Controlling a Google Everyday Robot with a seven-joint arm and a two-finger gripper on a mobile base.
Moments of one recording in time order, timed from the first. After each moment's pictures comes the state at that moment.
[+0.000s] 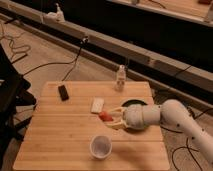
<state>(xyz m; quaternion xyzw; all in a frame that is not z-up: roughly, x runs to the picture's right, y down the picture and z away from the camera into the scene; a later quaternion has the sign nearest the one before) 0.021 0.147 0.623 -0.25 -0.53 0.25 0.77</state>
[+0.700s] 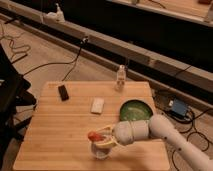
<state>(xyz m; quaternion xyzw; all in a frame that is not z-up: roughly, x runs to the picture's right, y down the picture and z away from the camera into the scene) -0.024 0.212 0.628 -0.29 -0.57 0.23 0.73</state>
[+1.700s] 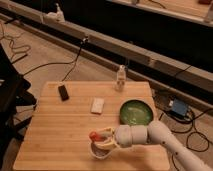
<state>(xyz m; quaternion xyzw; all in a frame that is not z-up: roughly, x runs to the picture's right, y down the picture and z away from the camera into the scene) -0.021 0.227 0.651 -0.30 -0.58 0.29 0.70</state>
